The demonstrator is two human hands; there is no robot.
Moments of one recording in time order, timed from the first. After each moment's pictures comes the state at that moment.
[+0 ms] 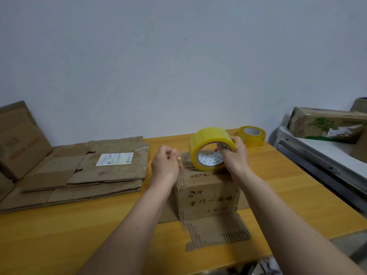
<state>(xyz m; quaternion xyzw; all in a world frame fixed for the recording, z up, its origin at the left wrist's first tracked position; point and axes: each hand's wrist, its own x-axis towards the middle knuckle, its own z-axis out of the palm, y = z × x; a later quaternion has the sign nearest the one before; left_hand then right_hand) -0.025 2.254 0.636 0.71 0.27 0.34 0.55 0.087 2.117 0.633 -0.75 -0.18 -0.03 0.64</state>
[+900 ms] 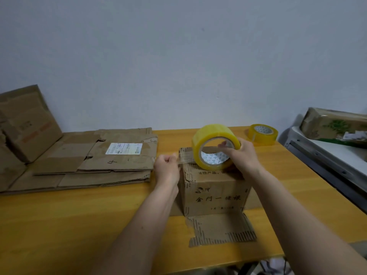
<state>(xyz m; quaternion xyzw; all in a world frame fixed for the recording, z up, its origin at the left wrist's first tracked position) -0.028 2.270 0.604 0.56 0.39 0.33 0.66 0.080 2.127 0.635 -0.78 -0.20 0.04 0.60</state>
